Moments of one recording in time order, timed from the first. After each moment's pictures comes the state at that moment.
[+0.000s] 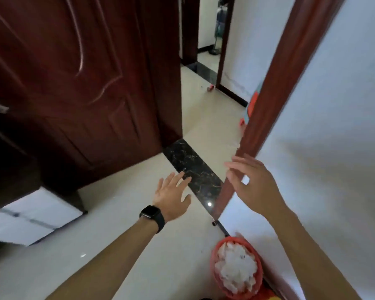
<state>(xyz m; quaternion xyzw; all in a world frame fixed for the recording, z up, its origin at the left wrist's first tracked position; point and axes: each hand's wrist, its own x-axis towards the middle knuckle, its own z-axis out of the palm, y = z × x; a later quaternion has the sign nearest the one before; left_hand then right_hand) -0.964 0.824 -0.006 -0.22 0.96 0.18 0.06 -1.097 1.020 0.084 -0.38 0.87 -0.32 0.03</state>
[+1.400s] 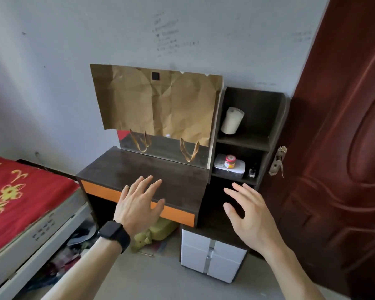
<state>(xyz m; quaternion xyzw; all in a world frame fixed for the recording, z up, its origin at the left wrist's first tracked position) -0.278 0.335 0.123 -0.67 0.72 0.01 -0.18 -0.577 0.366 0.138 -0.74 0.59 -0.31 0.09</state>
